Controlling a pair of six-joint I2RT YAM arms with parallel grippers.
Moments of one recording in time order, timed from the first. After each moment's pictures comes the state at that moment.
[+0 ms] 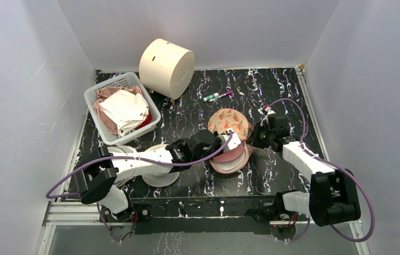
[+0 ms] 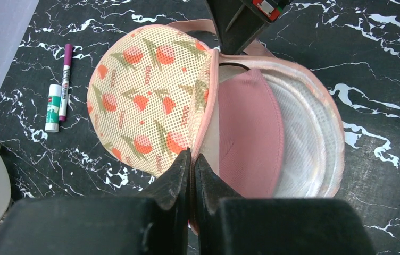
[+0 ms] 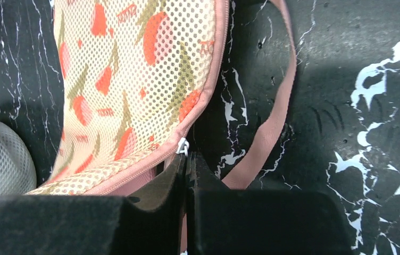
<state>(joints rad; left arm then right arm) -1.11 1.53 0.92 0.15 -0.15 0.36 0.15 1.20 0.59 -0.18 -0.27 0.41</state>
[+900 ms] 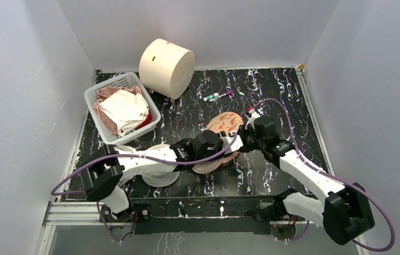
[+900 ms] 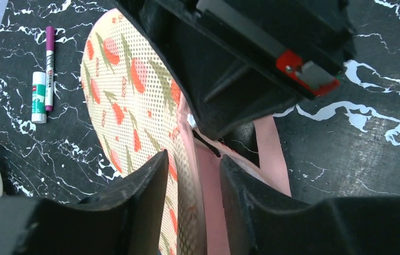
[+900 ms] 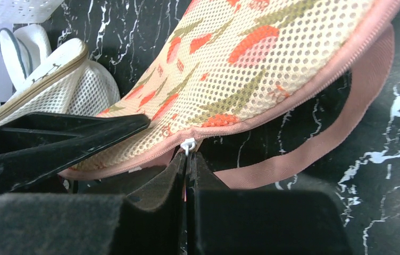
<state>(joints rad) -1.12 1.58 0.96 0.08 -0.15 0.37 0.40 1.07 0.59 -0.16 -0.35 0.53</state>
